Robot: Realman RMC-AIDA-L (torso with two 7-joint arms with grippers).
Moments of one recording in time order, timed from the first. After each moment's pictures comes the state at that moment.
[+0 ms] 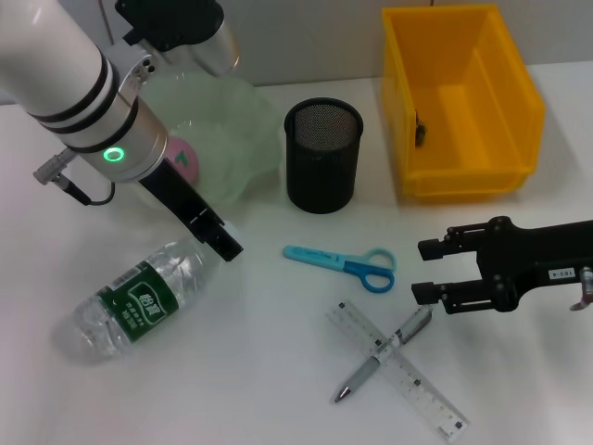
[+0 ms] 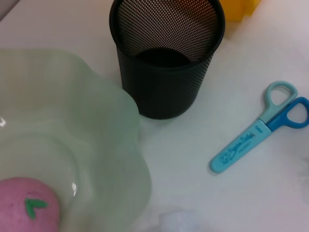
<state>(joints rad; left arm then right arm) -0.95 -2.08 1.38 1.03 2.62 1.51 -2.49 0.46 2.01 -0.79 -0.78 -2.05 -1.66 1.44</state>
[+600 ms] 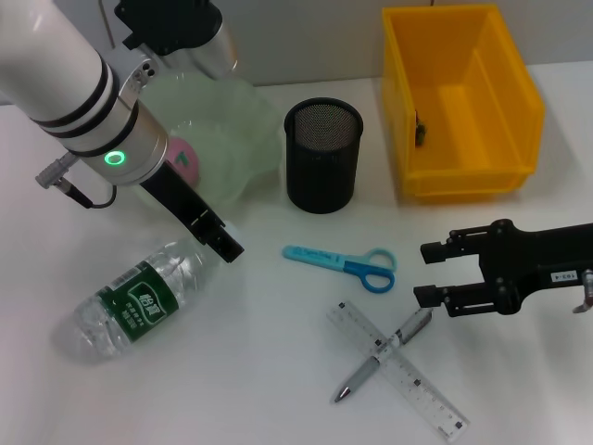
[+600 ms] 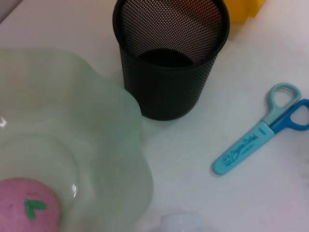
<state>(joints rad) -0.95 -2.08 1.38 1.01 2.61 1.49 -2.48 0.46 2.01 -0.79 -0.78 -2.06 -1.66 1.44</state>
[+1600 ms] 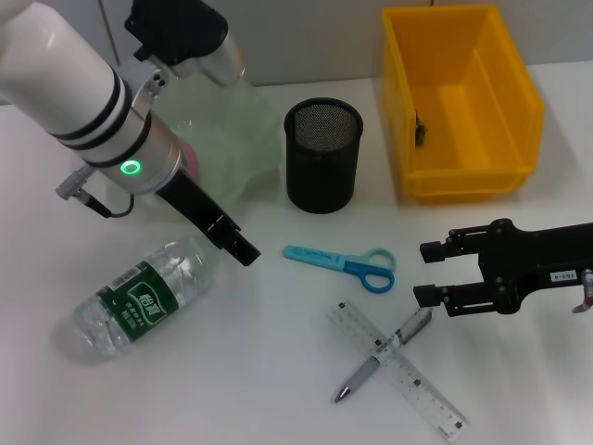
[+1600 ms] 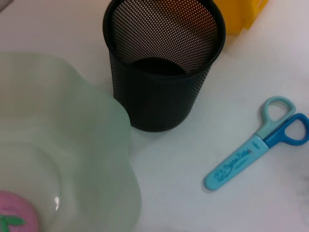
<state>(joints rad) -0.95 -2.08 1.39 0.93 2.55 1.41 -2.47 0.46 2.01 -0.79 -0.79 -2.06 -1.66 1.44</state>
